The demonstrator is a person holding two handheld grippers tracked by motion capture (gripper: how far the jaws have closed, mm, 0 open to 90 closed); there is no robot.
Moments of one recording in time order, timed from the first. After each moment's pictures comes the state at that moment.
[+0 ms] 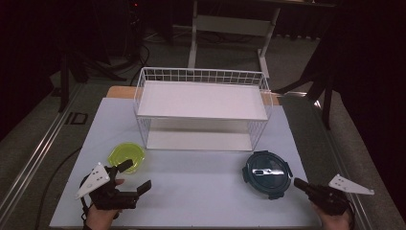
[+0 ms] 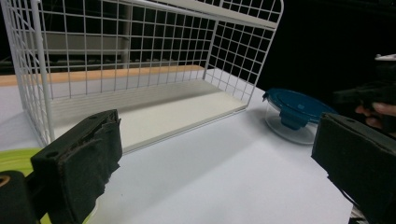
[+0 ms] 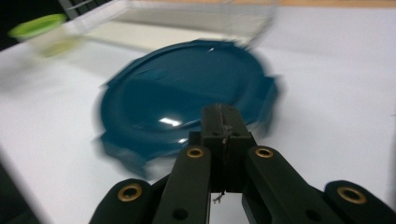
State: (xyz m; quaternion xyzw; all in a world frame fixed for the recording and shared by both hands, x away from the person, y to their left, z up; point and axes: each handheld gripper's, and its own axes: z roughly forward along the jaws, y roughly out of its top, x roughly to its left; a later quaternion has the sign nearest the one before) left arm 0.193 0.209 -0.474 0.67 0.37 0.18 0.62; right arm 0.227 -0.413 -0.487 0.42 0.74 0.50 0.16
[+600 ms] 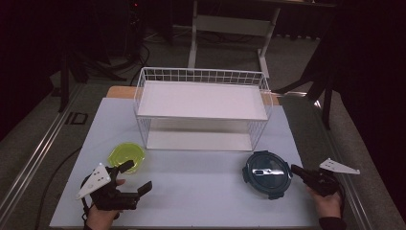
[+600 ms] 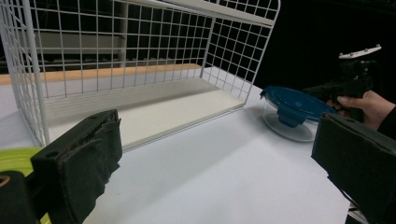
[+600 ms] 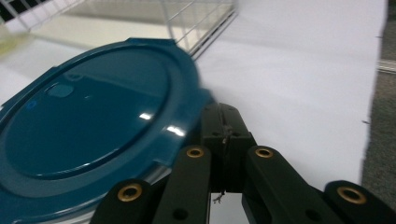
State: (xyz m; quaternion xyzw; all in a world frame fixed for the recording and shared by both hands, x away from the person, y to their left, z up) left arm 0.193 0.208 -0.476 0.67 0.36 0.17 0.62; right arm 0.280 -0.416 -0.505 0.44 0.74 0.47 0.16
